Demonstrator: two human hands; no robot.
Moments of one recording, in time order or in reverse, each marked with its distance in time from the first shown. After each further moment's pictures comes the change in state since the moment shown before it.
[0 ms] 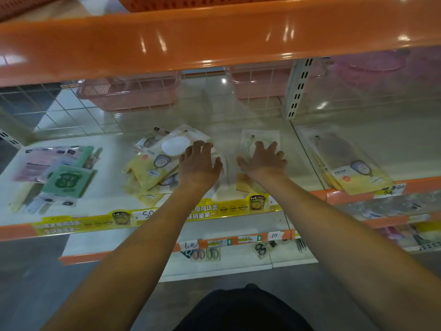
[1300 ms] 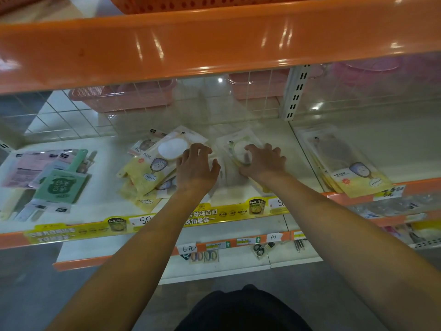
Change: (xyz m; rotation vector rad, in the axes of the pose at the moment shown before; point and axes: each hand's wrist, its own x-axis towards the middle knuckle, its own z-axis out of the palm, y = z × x) left_hand 0.005 -0.003 0.004 -0.051 0.015 -0.013; right_hand 0.008 0.003 -0.011 -0.048 -0.053 -0.126
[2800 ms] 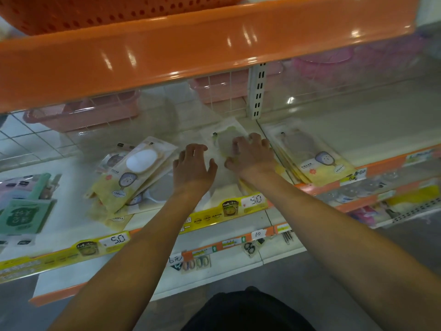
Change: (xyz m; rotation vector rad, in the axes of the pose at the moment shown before) left_hand 0.011 0.059 0.021 -0.077 0.003 0.110; right_hand -0.011 0.044 -0.019 0.100 0.229 -0.011
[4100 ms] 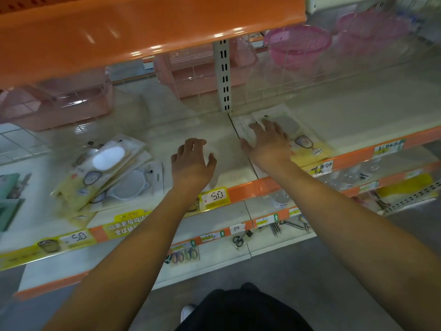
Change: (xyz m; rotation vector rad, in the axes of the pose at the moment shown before) left_hand -0.006 0.080 0.040 0.061 0.033 0.040; right_hand 0.010 0.125 -0.033 0.042 0.074 0.004
